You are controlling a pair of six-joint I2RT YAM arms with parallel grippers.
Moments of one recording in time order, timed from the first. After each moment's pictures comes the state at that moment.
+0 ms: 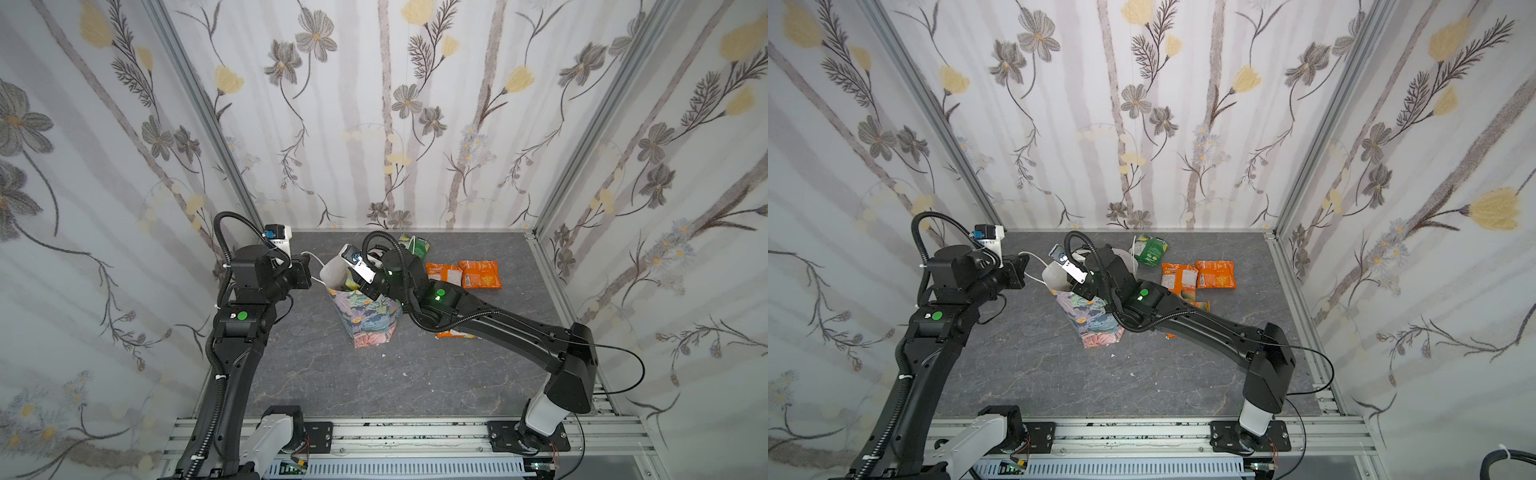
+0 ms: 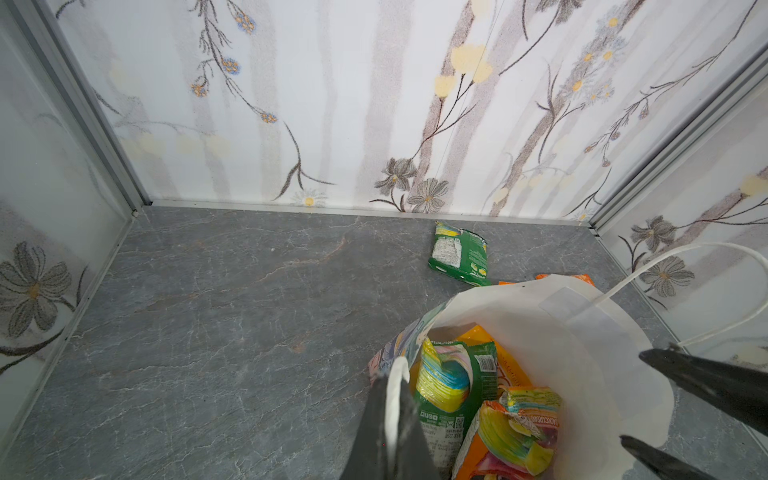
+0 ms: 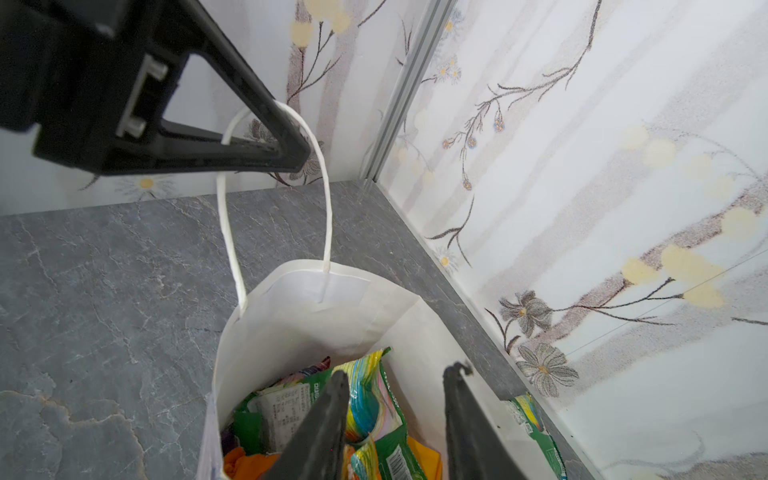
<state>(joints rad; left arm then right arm) -0.03 0.99 1.13 -0.50 0.28 -0.17 1.04 1.71 1.60 -0.14 0.21 -0.35</state>
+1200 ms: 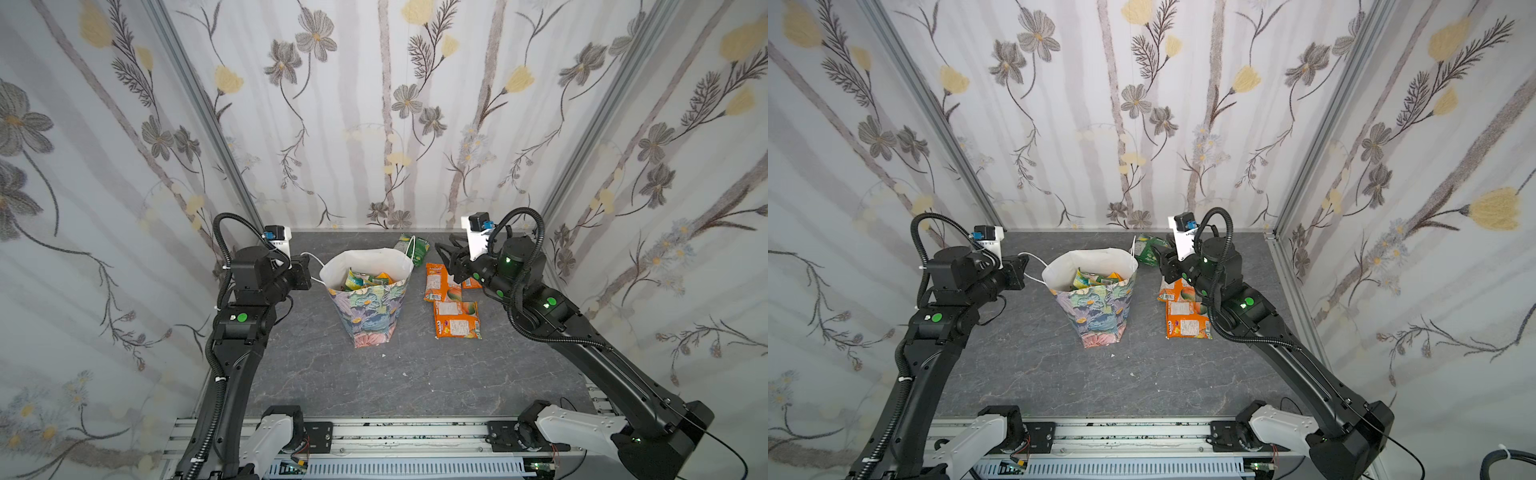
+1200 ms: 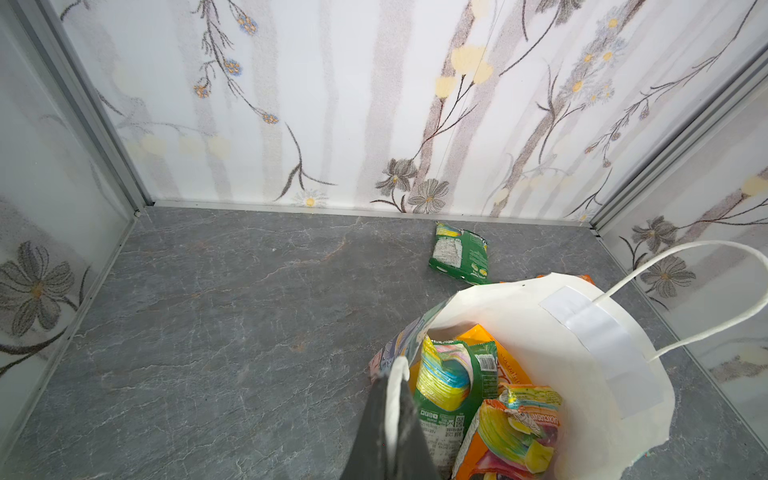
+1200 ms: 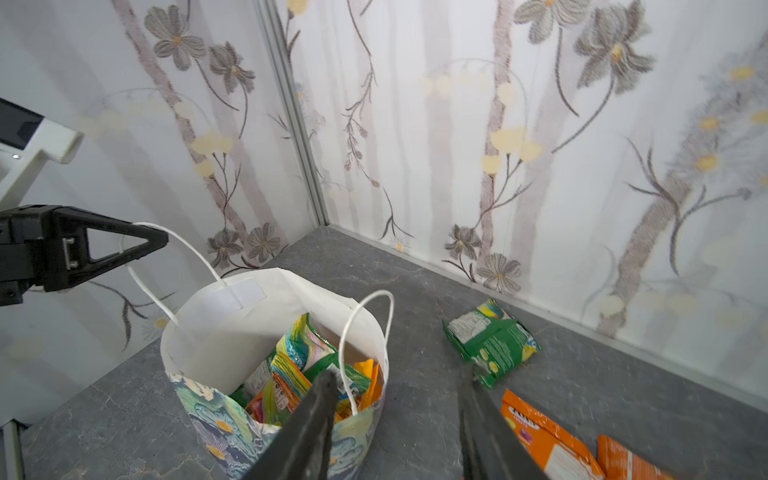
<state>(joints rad) -0.03 0.98 1.11 -0.50 0.28 -0.17 0.58 1.13 1.19 -0.20 -0.05 0.13</state>
